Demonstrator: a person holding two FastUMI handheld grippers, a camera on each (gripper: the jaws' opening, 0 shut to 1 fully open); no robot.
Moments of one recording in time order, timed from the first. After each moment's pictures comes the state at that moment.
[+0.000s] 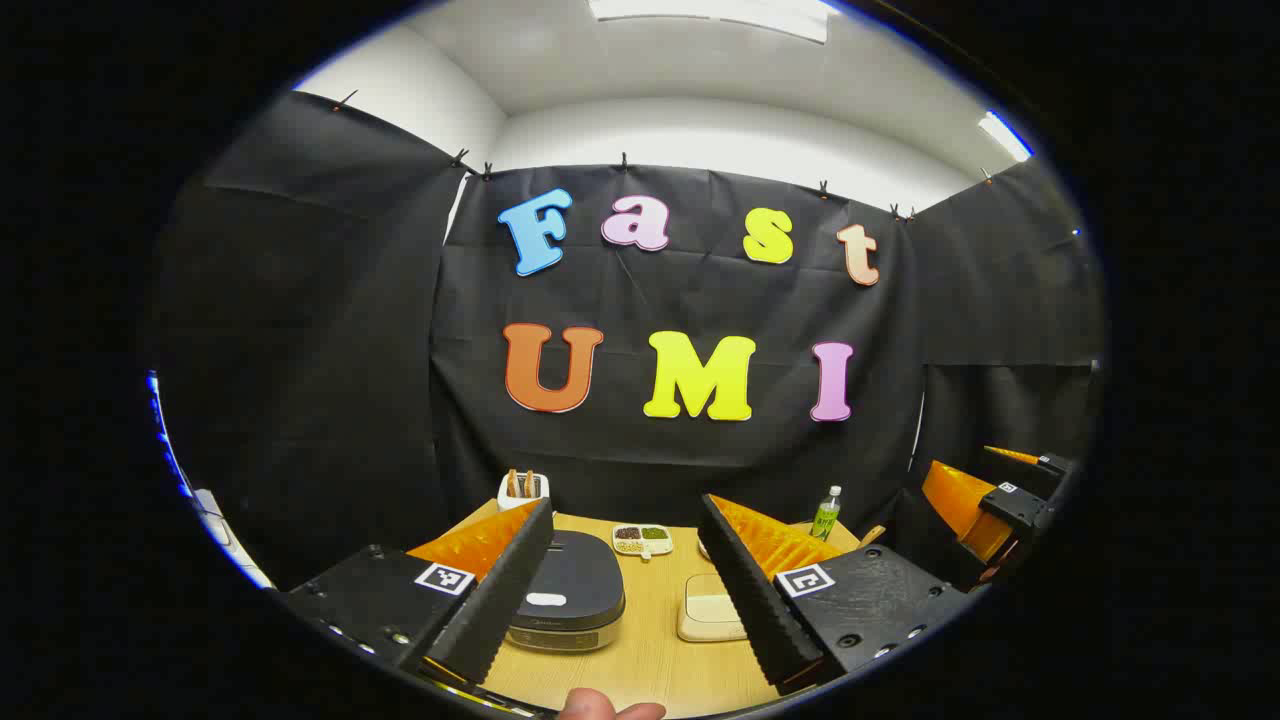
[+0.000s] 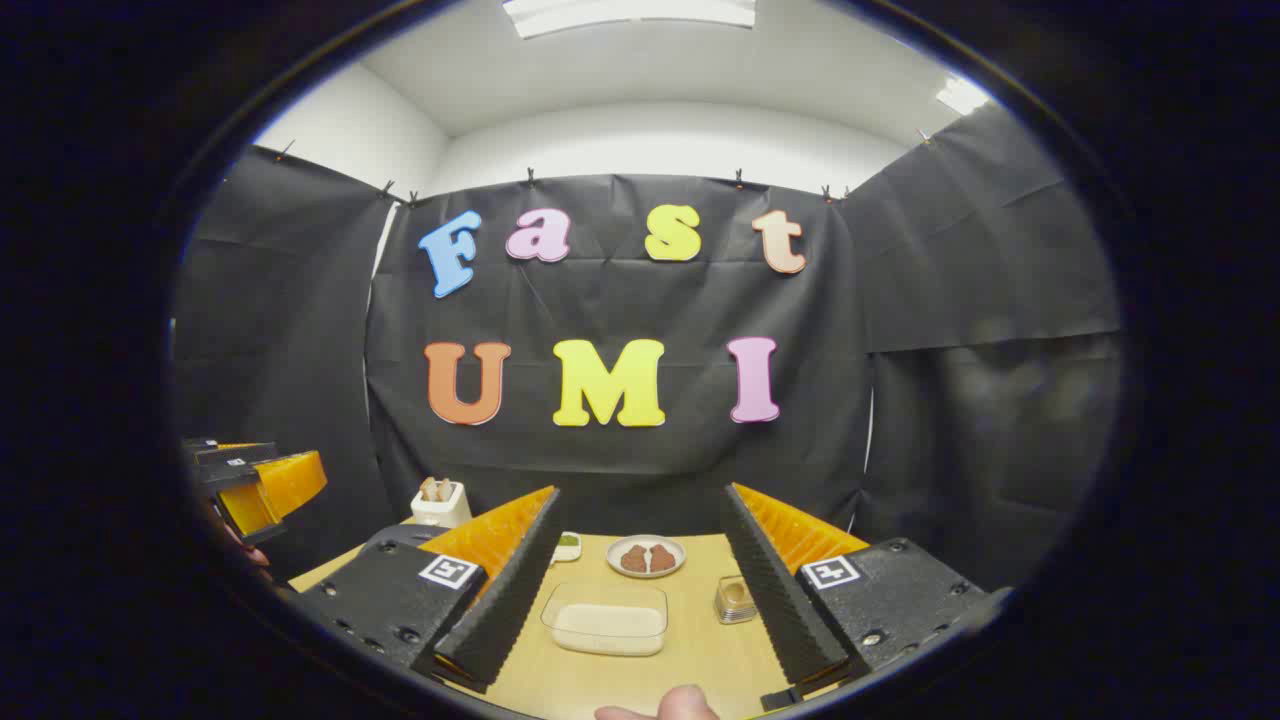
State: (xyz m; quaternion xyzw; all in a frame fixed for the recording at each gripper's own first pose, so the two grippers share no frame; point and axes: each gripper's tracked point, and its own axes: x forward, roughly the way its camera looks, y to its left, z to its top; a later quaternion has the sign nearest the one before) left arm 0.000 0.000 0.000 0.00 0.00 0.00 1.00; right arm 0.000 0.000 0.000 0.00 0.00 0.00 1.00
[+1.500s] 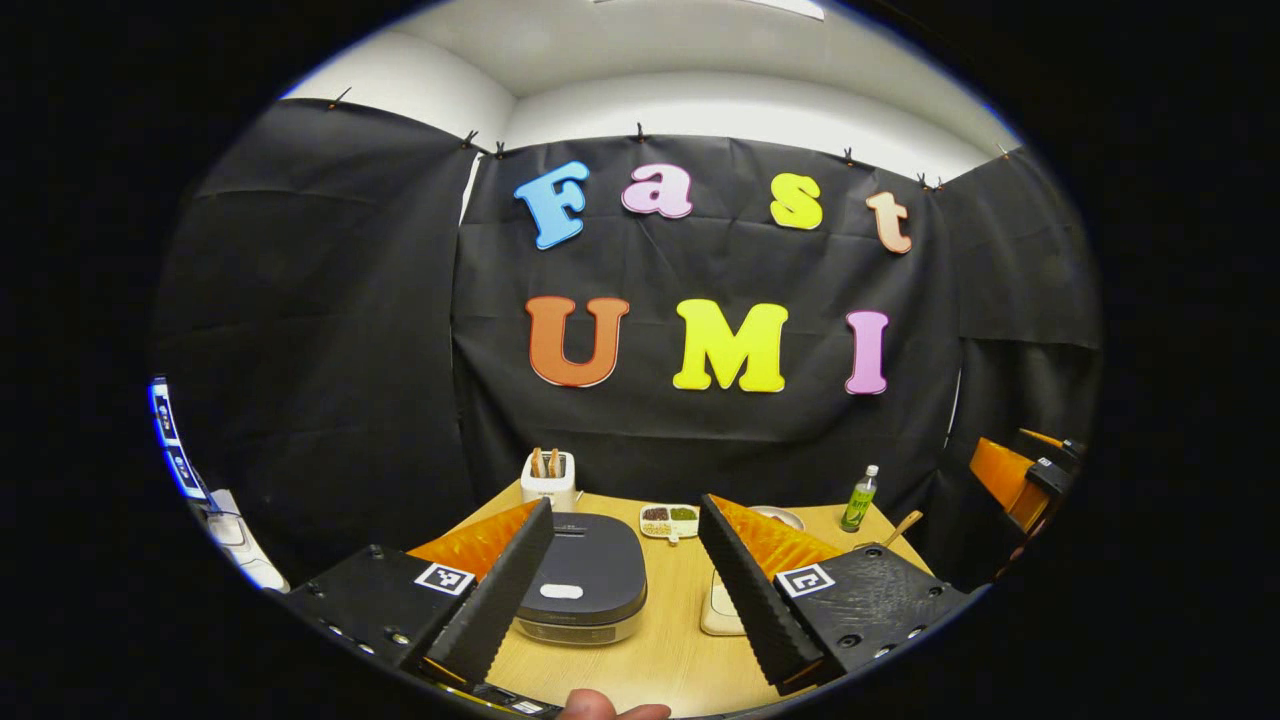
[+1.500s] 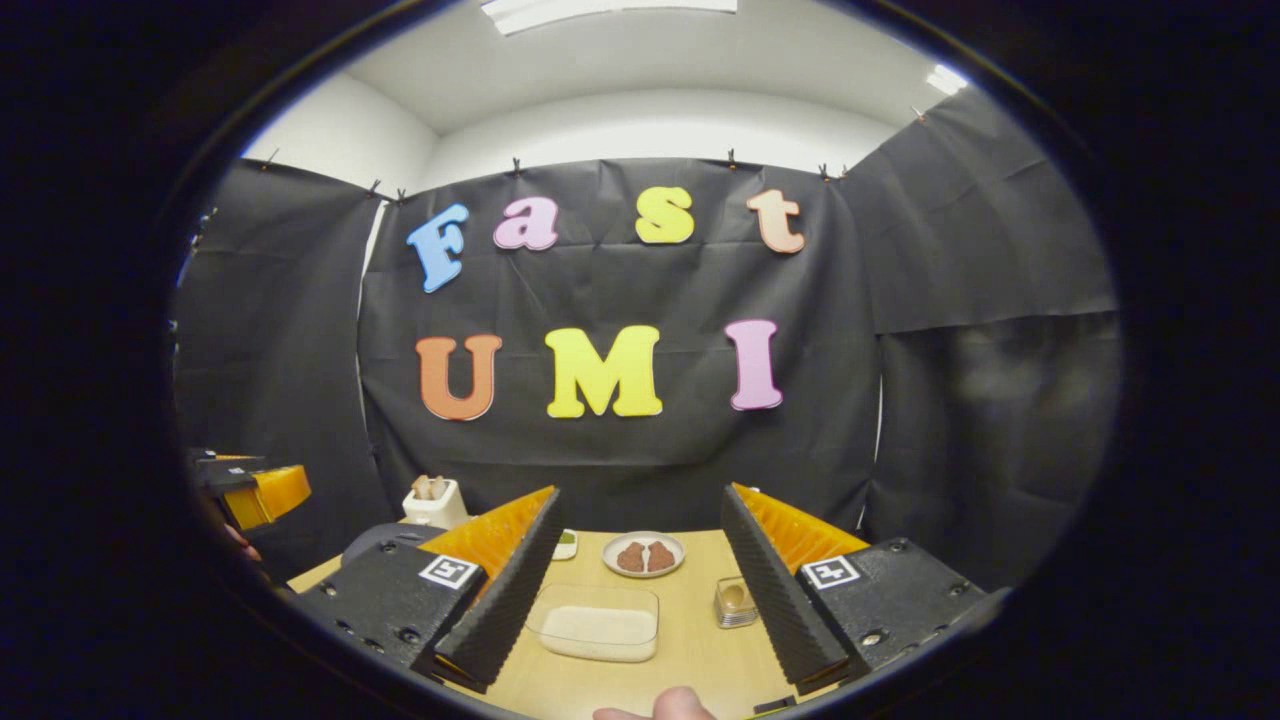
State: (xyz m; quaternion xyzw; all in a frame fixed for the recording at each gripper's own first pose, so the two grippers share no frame) left arm 0.032 0.016 -0.041 0.00 0.06 0.06 1.00; right arm 0.049 -0.031 -0.018 0.02 0.02 0.01 1.00
